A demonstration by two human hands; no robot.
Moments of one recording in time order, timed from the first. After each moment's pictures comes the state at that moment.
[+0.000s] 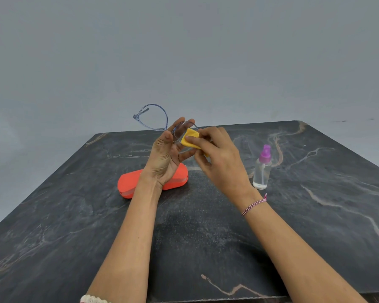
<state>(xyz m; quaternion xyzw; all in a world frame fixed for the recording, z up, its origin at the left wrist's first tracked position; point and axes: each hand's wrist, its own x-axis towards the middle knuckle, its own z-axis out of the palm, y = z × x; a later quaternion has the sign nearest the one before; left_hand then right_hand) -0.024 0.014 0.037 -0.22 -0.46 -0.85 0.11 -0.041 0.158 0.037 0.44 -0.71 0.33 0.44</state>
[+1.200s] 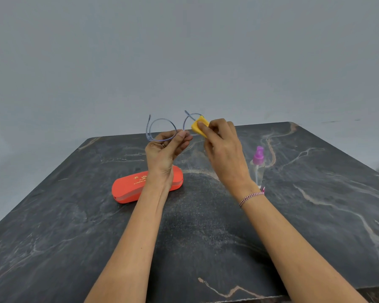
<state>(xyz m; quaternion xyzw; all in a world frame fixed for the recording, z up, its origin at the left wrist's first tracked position) -0.030 0.034 0.041 -0.03 -0.52 -0.80 0.31 -0.064 0.164 0.040 0.35 -0.75 0.30 0.47</state>
